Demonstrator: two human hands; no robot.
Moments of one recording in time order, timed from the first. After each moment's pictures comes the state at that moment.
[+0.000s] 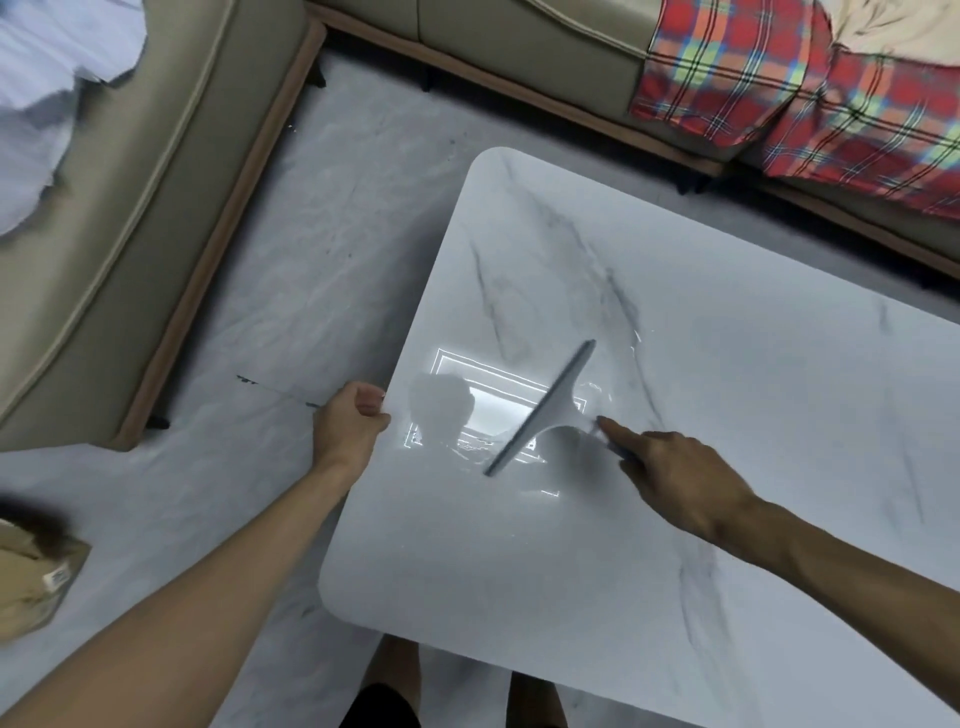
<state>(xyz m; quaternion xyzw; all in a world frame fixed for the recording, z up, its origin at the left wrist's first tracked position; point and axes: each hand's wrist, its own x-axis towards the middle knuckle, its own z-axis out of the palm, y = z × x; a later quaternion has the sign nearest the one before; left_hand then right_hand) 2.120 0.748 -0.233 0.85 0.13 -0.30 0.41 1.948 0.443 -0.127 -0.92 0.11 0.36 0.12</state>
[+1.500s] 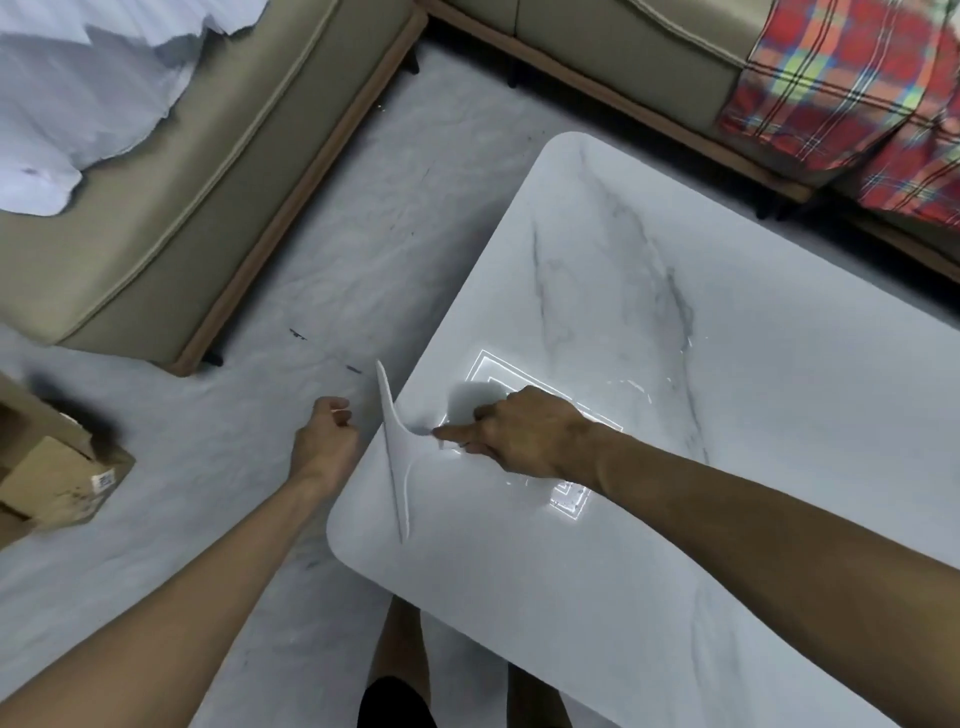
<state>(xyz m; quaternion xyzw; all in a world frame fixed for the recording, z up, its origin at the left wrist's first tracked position) 2.057 0.815 -0.230 0.86 0.24 -0.29 0.35 2.035 0.562 -0.178 -0.90 -0.32 0.30 0.04</state>
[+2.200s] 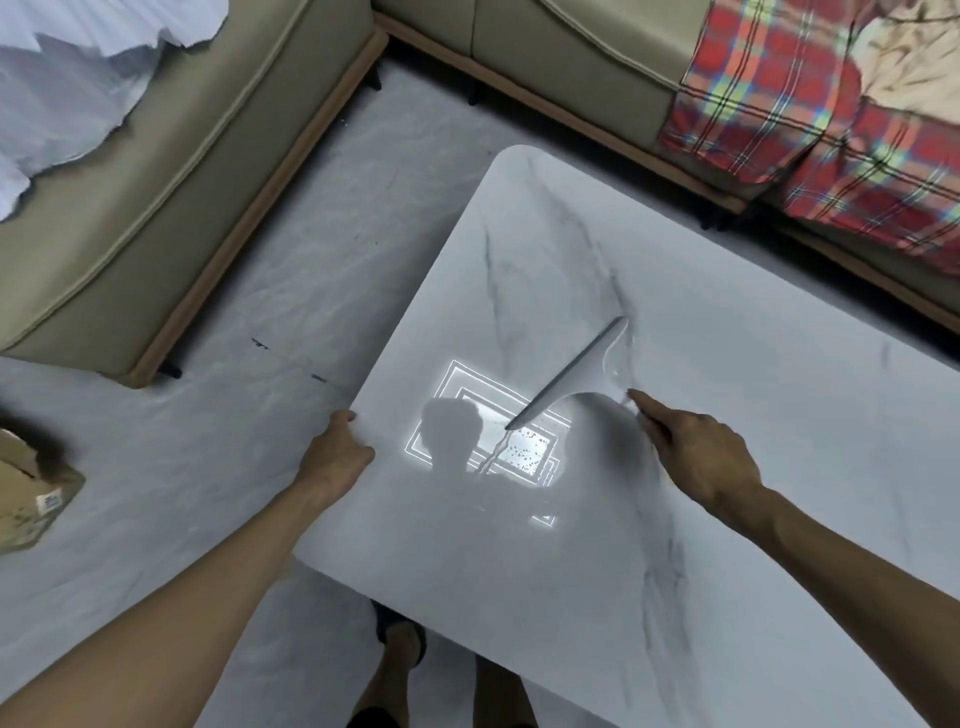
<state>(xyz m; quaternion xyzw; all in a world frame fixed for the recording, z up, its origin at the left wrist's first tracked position) 2.031 0.769 -0.223 0.86 0.15 -0.40 0.28 1.913 0.382 -0.160 -0.95 0.16 0.24 0.10</state>
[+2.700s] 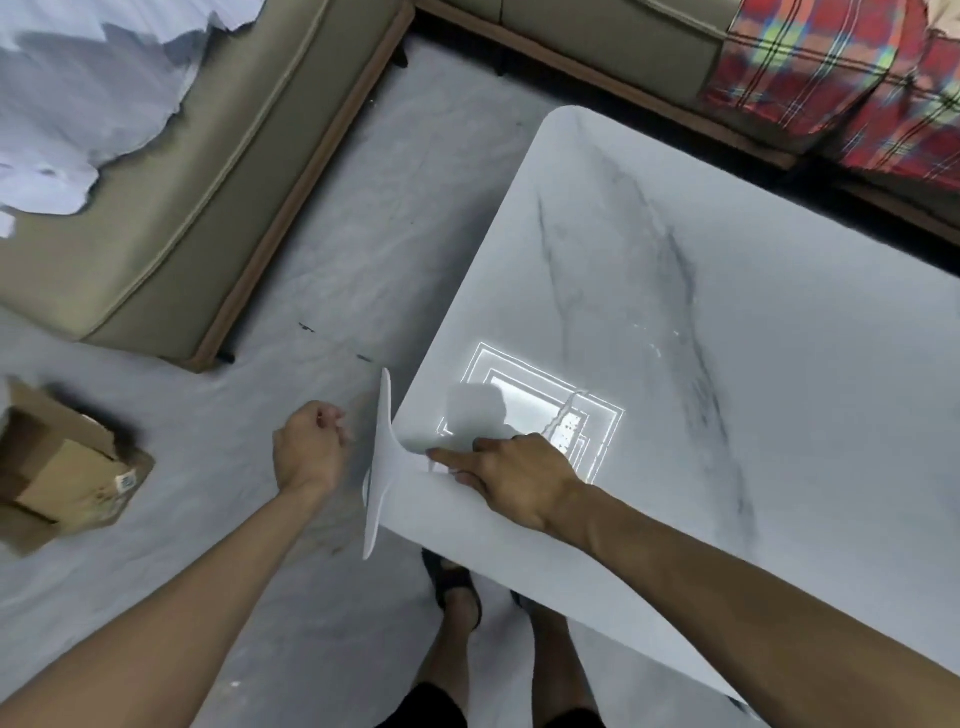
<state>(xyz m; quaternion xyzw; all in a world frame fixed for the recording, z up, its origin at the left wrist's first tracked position) 2.025 0.869 -0.215 0.90 0.23 -0.21 0.32 1.940 0.633 -0.181 -0.92 -0.17 0.29 0.18</state>
